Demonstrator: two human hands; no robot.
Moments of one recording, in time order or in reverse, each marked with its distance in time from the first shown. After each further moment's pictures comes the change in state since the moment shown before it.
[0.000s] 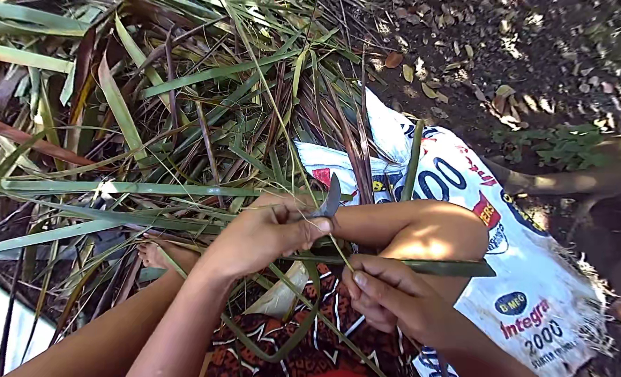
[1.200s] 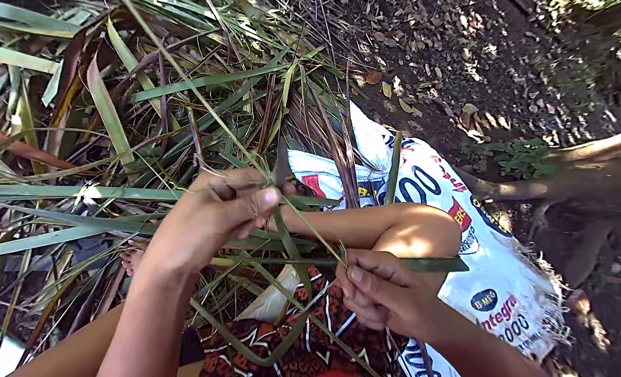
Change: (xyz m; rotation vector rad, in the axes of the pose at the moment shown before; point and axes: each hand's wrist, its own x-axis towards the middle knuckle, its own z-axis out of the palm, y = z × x) left_hand -0.022 0.028 -0.022 0.015 0.227 0.199; right_hand 0.010 -0.012 0.010 0.083 -0.042 -0.062
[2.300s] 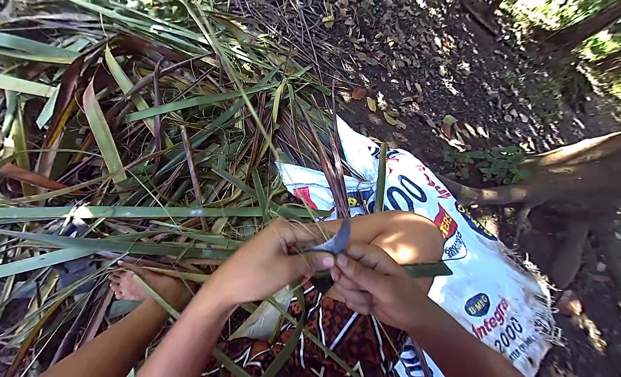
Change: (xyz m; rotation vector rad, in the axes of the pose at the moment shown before) left_hand 0.009 -0.031 0.047 0.143 -0.387 -0.107; right_hand 0.002 -0.005 -0.002 -0.056 0.205 0.033
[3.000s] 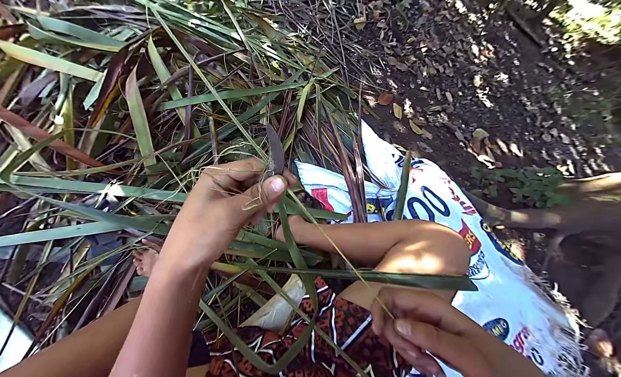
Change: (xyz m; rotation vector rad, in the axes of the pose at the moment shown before) left_hand -0.036 0.033 -0.044 -0.081 0.540 0.294; right_hand -0.043 -0.019 -0.017 -0.204 -0.267 0.140
